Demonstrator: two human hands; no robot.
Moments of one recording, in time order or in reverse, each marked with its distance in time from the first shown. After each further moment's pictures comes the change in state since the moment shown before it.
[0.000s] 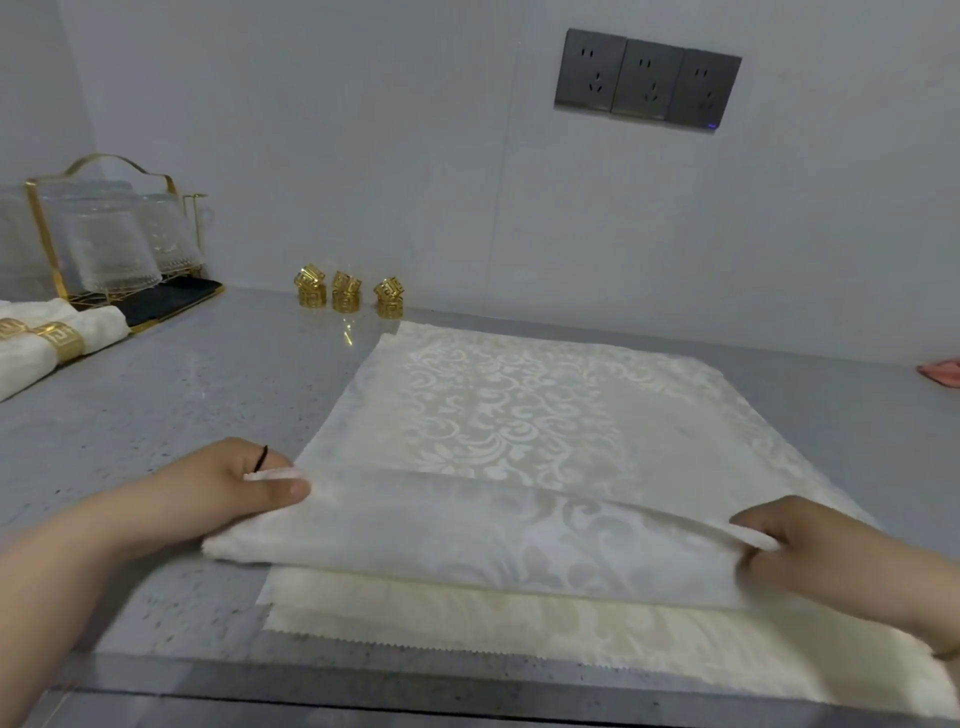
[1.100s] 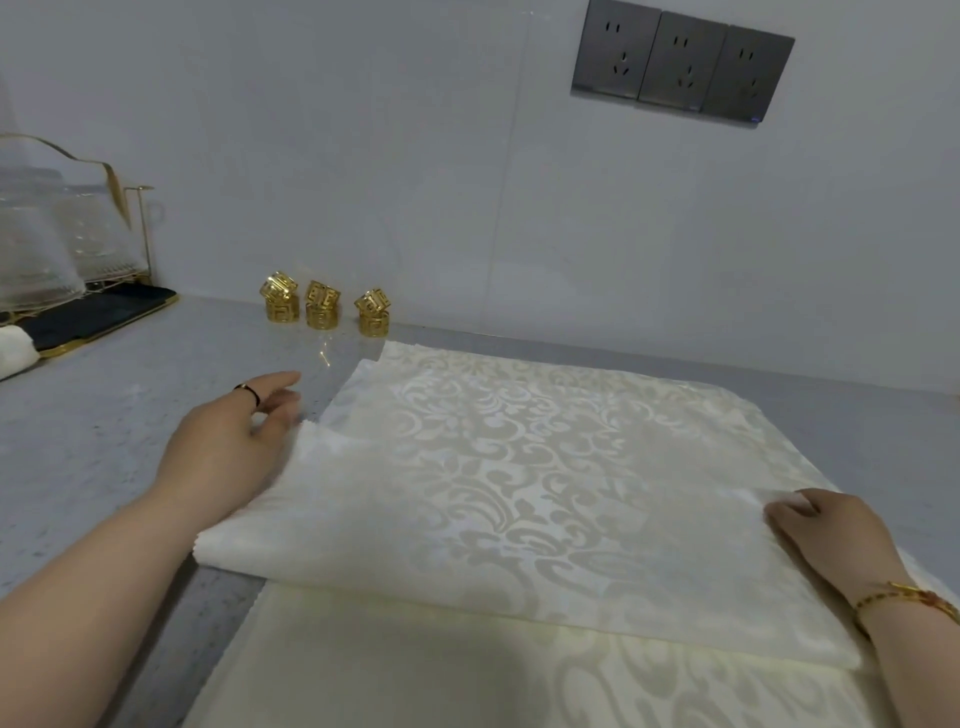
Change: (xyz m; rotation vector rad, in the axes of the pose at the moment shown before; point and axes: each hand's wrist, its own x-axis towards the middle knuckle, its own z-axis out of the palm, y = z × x) left_hand 0.126 -0.008 -0.006 0.243 0.694 0.051; right_hand 0.136 0.070 -0.010 -0.011 0.671 0.442
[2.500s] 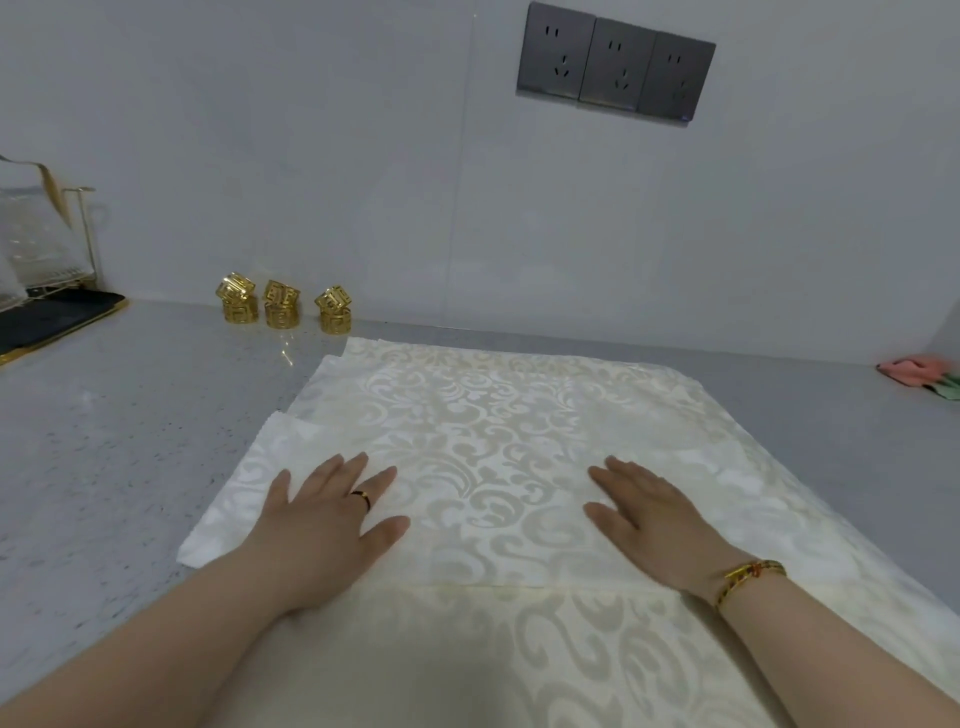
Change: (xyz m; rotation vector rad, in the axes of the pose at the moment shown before) left_hand -0.064 0.042 0.036 0.667 -0.734 0.208; right_hand -0.067 -0.053 0.020 -0.352 -0.412 -0.512
